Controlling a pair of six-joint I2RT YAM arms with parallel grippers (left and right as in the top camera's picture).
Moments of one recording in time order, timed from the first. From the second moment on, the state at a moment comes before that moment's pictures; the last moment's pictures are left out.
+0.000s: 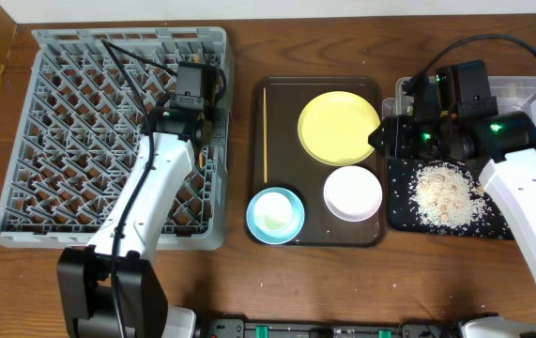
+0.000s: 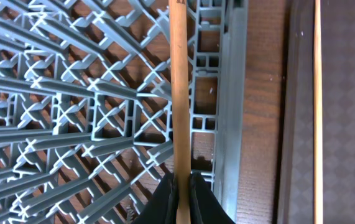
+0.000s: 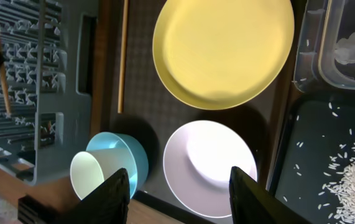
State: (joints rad) left arm -0.15 1.61 1.26 -0.74 -0.24 -0.13; right arm 0.24 1.48 1.31 -0.89 -0.41 0.33
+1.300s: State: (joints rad) left arm -0.35 1.99 1.26 -0.49 -0.06 -0.21; right arm 0.24 1.48 1.31 -0.91 -0.41 0.33
